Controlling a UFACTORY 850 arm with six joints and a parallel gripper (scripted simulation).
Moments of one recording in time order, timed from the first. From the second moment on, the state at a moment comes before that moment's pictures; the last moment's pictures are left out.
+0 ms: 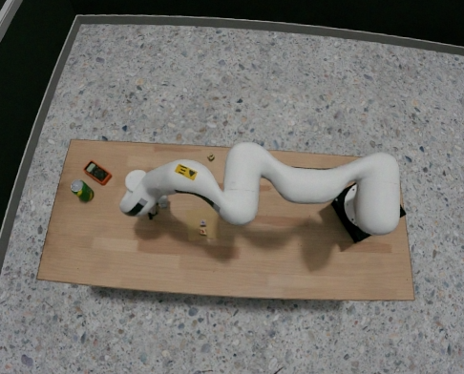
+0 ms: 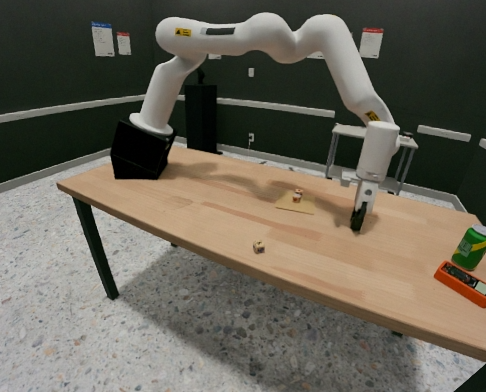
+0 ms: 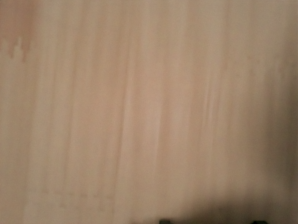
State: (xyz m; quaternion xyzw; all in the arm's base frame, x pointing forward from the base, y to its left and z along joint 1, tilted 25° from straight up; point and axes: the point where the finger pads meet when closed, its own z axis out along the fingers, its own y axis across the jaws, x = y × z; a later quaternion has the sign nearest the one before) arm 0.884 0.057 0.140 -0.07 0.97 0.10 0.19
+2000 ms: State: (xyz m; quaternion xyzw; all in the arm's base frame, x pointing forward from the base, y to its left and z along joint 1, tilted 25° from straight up) arm 0.875 0.050 0.170 -0.07 0.97 0.10 0.19
